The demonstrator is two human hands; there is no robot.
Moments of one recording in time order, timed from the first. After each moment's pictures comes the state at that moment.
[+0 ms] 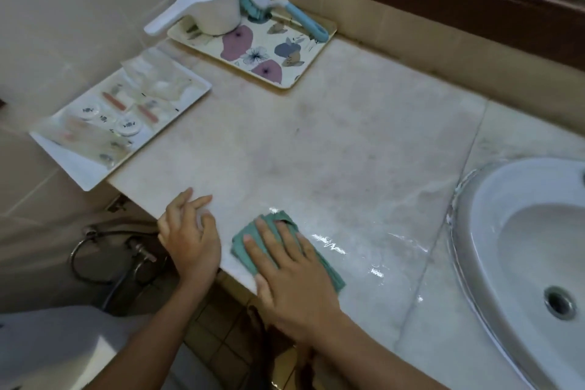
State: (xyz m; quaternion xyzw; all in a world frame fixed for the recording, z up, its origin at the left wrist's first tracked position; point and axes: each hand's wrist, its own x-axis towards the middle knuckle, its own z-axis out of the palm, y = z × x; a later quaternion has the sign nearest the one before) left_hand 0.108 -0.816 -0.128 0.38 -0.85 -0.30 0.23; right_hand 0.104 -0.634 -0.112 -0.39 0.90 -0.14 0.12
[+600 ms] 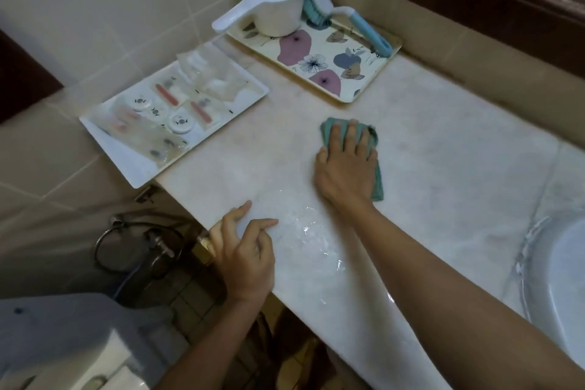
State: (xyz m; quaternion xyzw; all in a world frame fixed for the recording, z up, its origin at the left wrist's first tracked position) left_hand 0.108 -0.821 -0.144 0.33 -0.86 -0.27 0.27; right_hand -0.080 -0.746 -0.111 -0.13 0.98 -0.12 0.09
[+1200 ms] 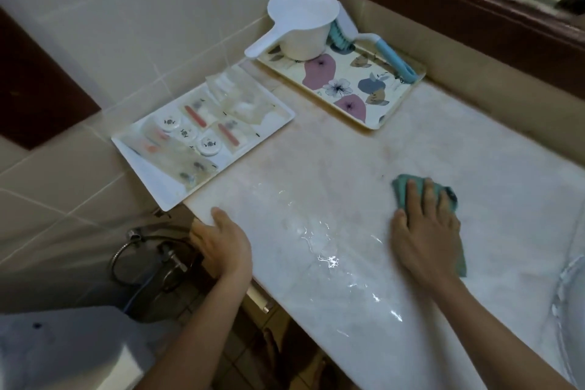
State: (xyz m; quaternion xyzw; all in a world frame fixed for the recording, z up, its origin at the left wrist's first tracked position) left_hand 0.063 -0.904 -0.122 0.64 -0.55 -0.48 0.26; right_hand -0.059 -0.656 -0.115 -0.08 0.99 -0.08 0.06
